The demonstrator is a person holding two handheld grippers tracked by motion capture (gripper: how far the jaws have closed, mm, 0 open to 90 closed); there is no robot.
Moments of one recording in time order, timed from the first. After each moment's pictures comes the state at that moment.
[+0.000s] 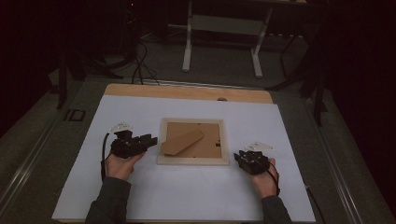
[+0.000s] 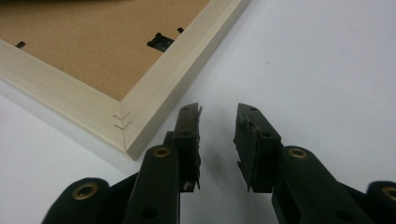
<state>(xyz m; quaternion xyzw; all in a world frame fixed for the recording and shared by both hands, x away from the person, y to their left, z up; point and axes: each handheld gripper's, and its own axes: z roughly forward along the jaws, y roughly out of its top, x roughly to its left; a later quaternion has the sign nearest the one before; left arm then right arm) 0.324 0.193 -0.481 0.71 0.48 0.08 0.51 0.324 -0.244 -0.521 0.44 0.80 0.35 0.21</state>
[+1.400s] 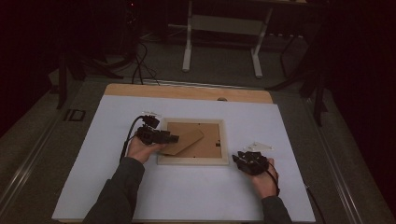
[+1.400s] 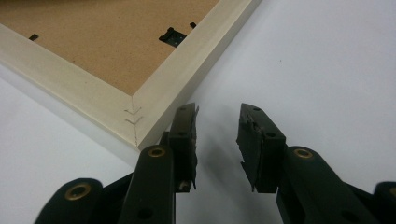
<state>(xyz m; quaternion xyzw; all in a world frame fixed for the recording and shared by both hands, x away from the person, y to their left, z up) 0.390 0.139 -0.489 0.77 0.46 -0.03 0.44 0.324 -0.242 -0.522 0.43 0.81 0.35 0.19</state>
